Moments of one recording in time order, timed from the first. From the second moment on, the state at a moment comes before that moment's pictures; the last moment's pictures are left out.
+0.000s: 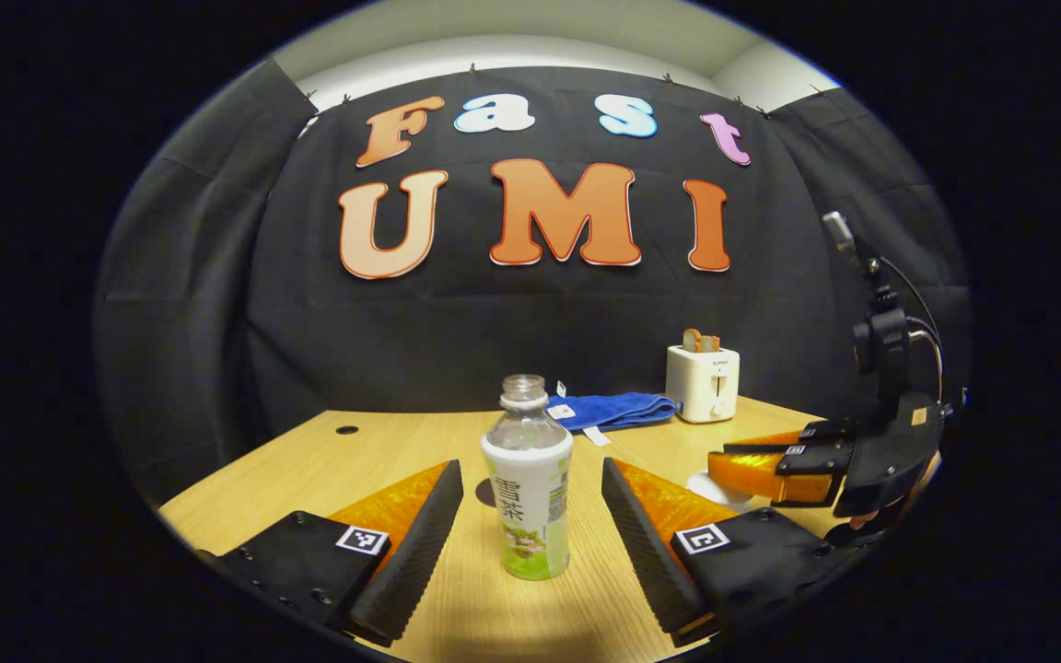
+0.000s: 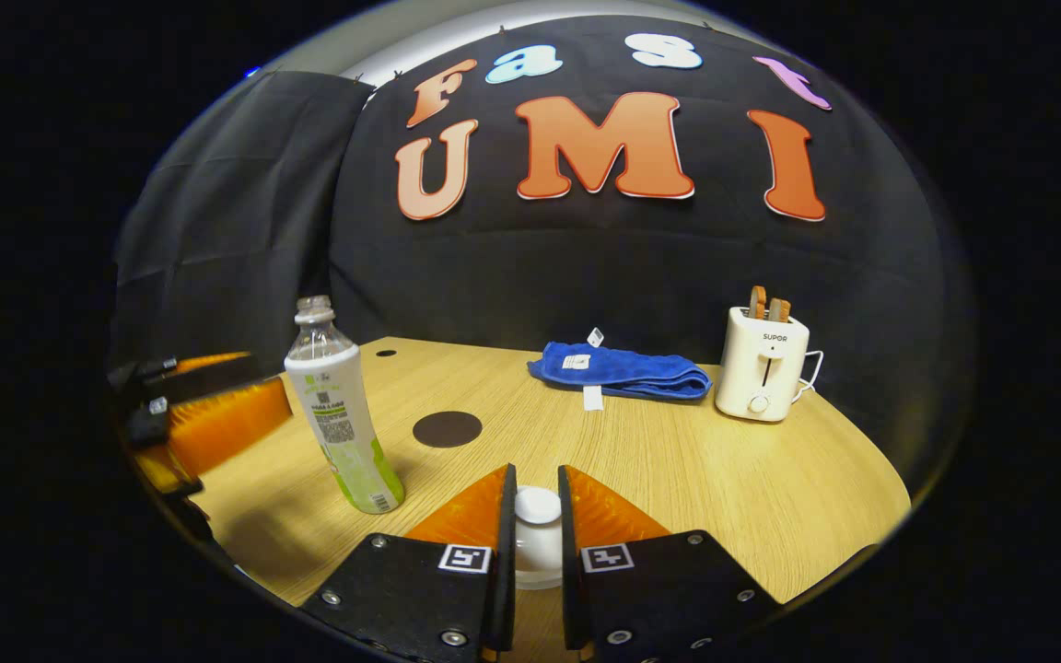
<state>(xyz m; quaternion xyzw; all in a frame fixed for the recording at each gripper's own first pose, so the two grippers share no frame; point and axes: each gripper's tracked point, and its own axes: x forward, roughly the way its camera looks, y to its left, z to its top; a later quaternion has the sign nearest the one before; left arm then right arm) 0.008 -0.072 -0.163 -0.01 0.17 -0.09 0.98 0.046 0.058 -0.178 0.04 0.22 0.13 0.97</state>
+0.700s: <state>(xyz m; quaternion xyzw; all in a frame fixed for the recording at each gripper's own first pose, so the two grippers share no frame) 0.049 -0.057 -0.224 0.07 0.21 -0.04 0.97 0.032 -0.019 -0.152 0.05 0.19 0.06 0.98</state>
